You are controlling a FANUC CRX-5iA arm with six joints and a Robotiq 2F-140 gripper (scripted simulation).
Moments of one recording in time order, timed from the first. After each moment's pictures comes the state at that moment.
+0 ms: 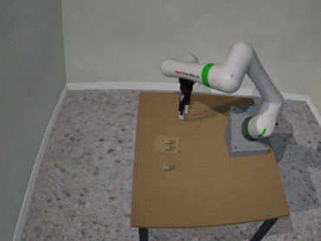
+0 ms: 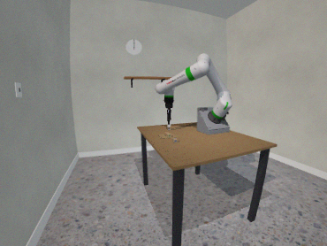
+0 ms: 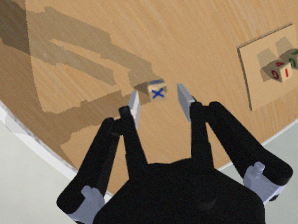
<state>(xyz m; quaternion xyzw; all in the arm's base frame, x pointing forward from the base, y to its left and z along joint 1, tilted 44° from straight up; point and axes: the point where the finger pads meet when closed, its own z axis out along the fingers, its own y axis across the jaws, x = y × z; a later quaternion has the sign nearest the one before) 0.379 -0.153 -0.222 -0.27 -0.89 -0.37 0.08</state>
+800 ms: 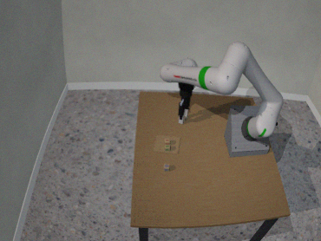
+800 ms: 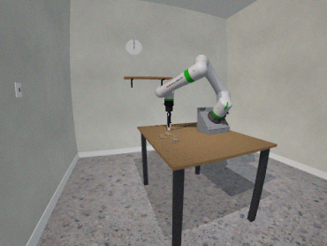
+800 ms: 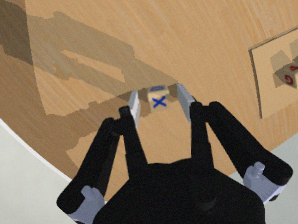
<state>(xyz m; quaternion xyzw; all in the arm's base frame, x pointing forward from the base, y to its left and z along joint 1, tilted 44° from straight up) 0.380 -0.129 -0.246 -0.27 -0.89 -0.37 0.08</state>
